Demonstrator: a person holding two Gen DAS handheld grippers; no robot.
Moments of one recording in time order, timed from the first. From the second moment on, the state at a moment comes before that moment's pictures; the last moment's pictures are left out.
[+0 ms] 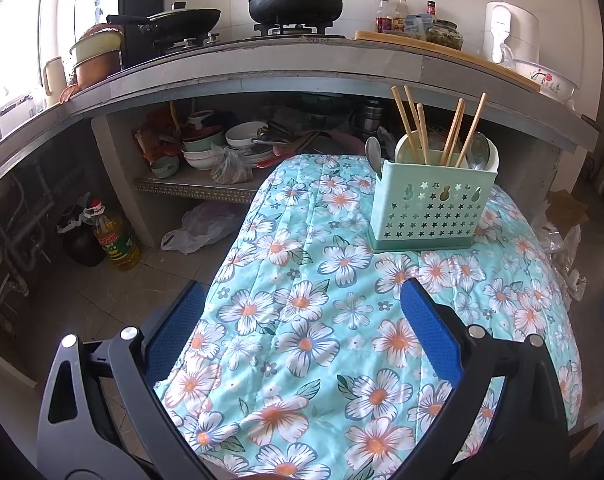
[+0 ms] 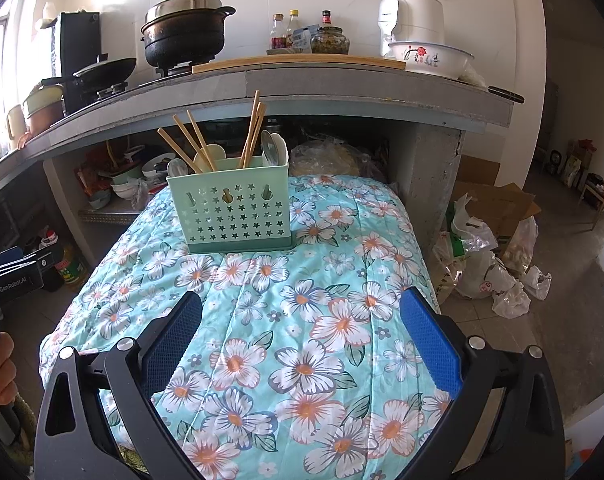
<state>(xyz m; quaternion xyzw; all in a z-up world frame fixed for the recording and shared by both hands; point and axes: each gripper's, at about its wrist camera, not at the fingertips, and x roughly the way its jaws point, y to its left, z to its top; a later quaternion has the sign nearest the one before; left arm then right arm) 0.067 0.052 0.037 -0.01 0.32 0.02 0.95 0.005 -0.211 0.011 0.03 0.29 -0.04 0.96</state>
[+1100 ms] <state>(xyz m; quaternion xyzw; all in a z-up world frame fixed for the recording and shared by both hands) 0.067 0.051 0.035 -0.01 0.33 0.02 0.95 0.008 -0.209 0.008 0.03 0.29 -0.03 0.96</state>
